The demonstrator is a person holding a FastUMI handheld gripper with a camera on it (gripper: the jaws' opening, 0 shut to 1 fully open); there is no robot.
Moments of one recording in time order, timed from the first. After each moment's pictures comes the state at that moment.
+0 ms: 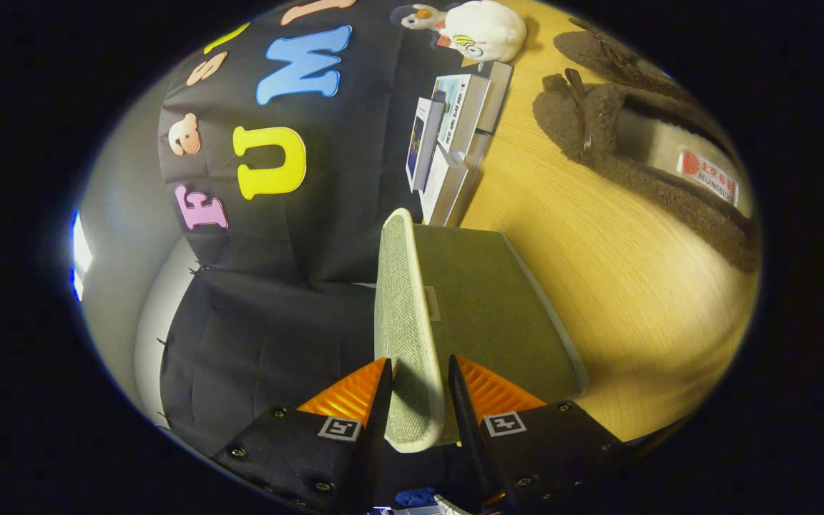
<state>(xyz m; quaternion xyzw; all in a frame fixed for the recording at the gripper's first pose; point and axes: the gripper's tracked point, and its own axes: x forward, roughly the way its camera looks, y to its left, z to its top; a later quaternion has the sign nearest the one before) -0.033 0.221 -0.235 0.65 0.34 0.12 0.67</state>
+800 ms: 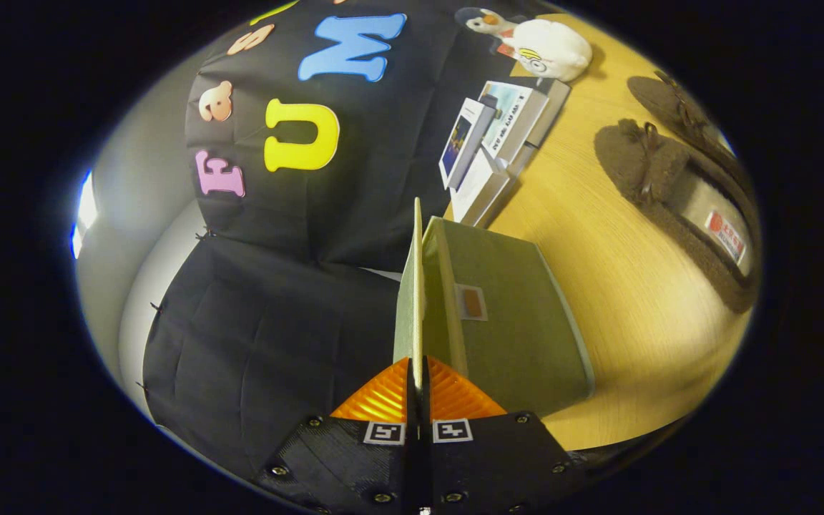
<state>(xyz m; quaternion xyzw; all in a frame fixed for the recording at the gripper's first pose) -0.027 0.225 -0.183 0.58 0.34 0.16 0.73</state>
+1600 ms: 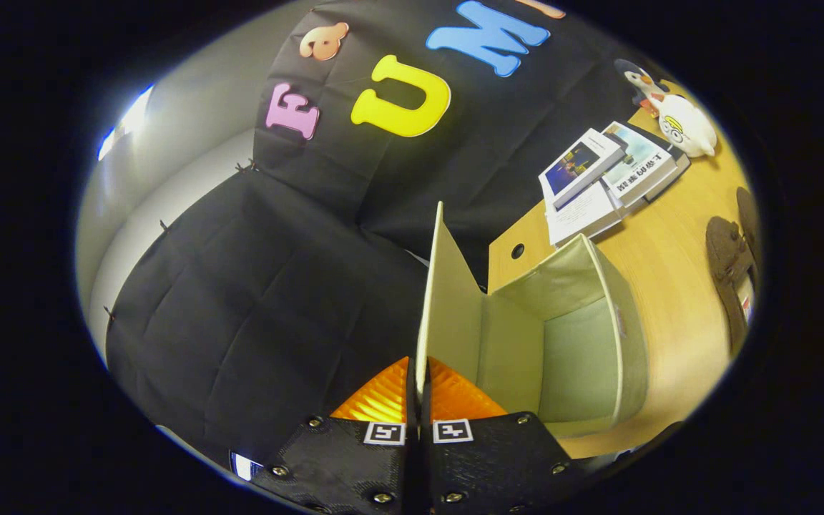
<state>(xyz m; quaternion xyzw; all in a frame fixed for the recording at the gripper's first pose) -0.003 0.323 -0.078 0.45 0.31 0.23 0.80</state>
